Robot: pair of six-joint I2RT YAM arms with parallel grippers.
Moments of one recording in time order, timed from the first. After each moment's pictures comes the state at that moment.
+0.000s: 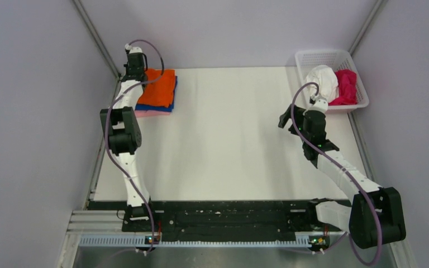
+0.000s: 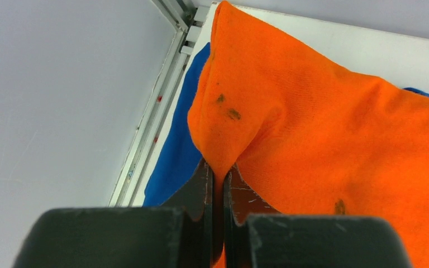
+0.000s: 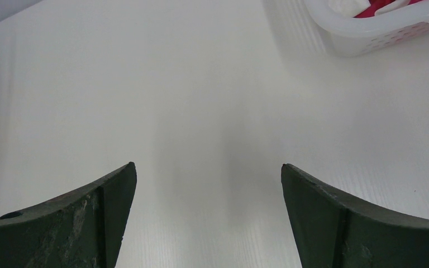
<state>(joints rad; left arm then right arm) 0.08 2.23 1.92 -0.20 -0.41 0.06 0.19 1.14 0.60 0.14 0.17 0.42</state>
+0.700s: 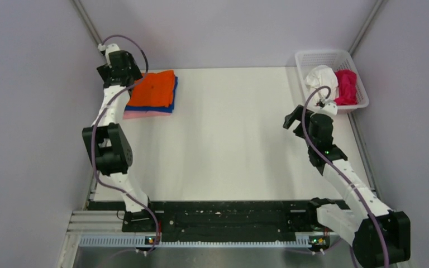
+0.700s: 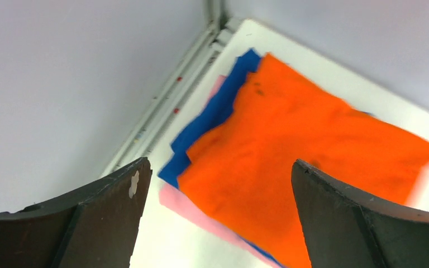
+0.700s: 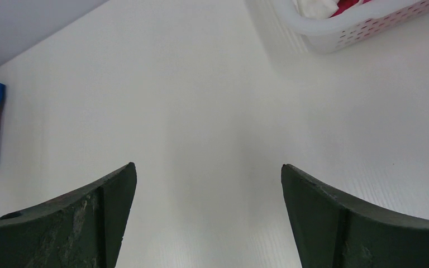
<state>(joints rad) 0.13 1.97 1.74 -0.26 -0.43 -0.19 0.19 1.01 0.60 0.01 0.23 0.49</state>
